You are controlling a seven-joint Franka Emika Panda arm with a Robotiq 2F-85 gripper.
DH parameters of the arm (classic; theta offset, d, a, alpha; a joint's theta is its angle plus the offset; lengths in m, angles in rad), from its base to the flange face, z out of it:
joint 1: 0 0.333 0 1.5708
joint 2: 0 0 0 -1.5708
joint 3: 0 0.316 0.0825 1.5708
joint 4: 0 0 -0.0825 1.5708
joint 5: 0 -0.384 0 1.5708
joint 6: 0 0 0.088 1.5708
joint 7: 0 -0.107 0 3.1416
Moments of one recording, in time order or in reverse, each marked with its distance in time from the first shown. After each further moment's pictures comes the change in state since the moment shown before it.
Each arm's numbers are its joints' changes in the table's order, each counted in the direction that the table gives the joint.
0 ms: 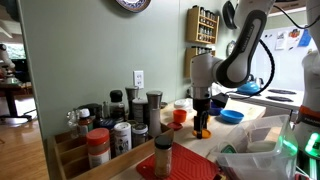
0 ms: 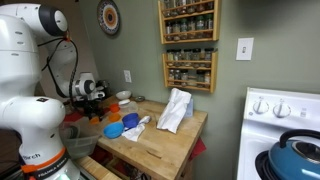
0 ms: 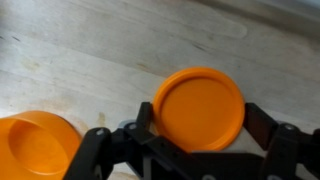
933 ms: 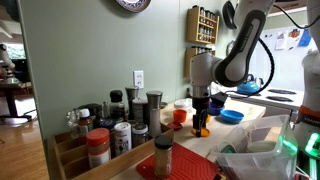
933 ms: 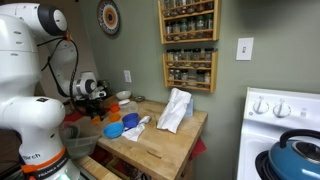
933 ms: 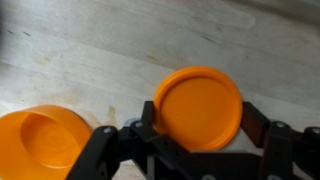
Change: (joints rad) arm -0.001 0.008 -0.019 0.002 -0.002 0.000 0.000
